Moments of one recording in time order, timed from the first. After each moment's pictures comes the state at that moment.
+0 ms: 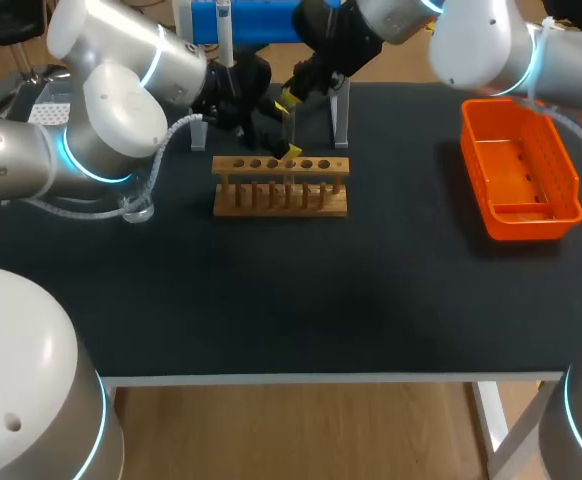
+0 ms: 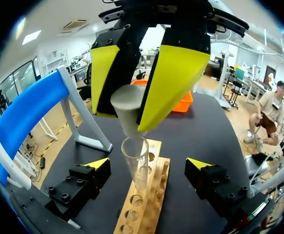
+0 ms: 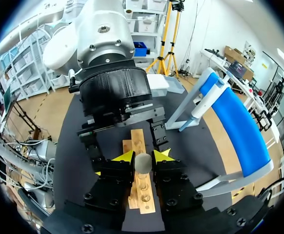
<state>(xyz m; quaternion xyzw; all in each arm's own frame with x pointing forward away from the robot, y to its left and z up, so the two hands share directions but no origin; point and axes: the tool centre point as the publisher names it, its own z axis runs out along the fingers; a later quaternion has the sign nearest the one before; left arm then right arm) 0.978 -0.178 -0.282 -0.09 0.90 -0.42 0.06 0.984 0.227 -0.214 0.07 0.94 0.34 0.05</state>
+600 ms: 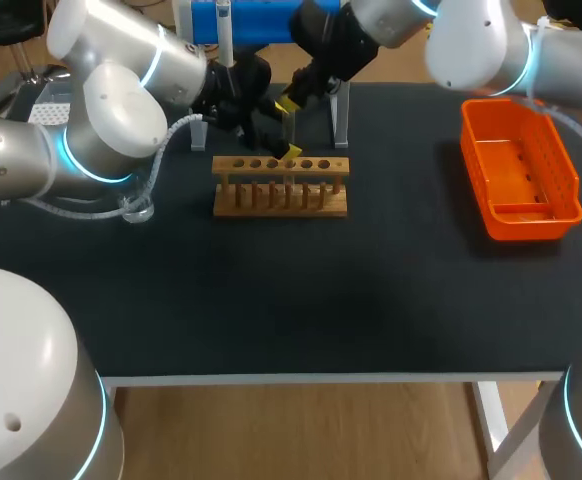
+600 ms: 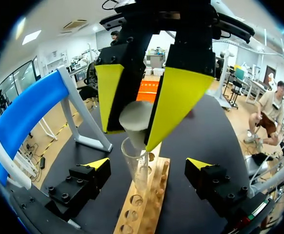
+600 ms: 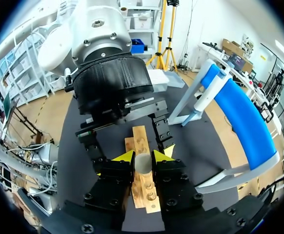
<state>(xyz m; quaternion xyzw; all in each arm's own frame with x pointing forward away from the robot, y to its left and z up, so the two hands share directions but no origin) 0.978 -0.178 -0.282 -0.09 0.90 -0.42 0.06 0.981 0.227 -0.224 0.09 0.94 0.33 0.04</state>
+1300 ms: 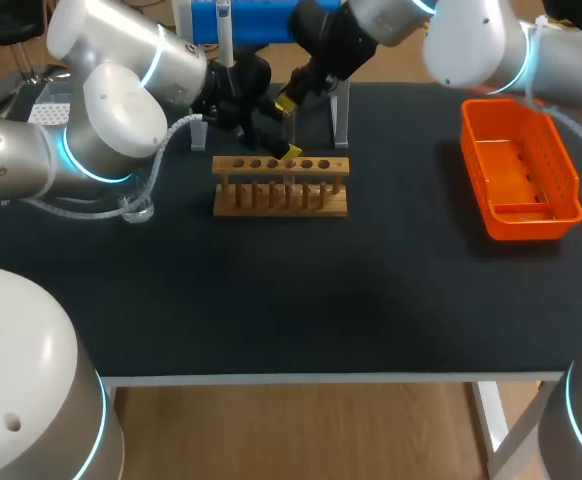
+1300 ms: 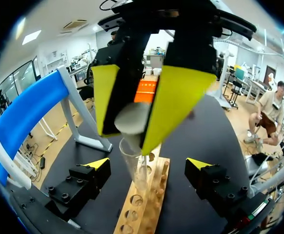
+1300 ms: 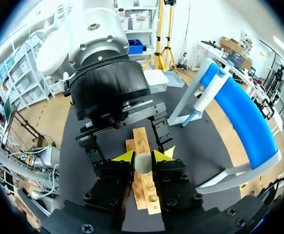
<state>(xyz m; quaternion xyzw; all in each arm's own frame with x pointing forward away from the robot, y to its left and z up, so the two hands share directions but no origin) 0.978 -0.178 -0.282 -0.09 0.90 -0.42 0.06 0.983 0.230 -0.221 0.10 0.93 0.34 0.03</state>
